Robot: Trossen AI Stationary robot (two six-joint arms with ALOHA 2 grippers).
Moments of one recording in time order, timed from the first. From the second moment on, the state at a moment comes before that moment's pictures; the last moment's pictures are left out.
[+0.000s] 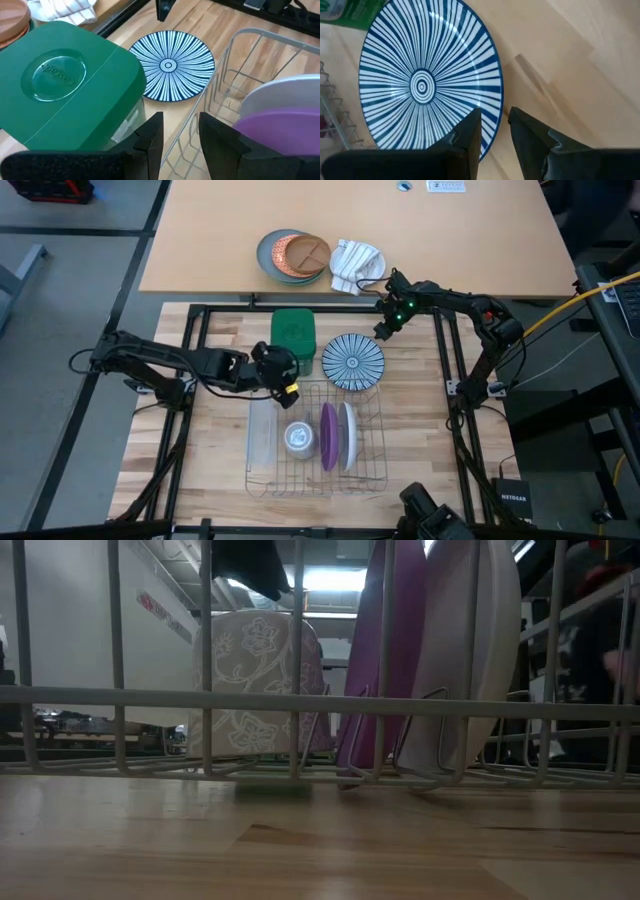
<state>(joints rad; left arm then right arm) -0.14 1.40 1.24 -0.65 -0.56 -0.52 -0.96 1.75 1.12 -0.70 -0.53 -0.16</state>
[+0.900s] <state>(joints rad) -0.14 1.40 1.23 -0.64 -0.56 -0.52 -0.91 1.75 0.83 -0.41 -0.66 0.02</state>
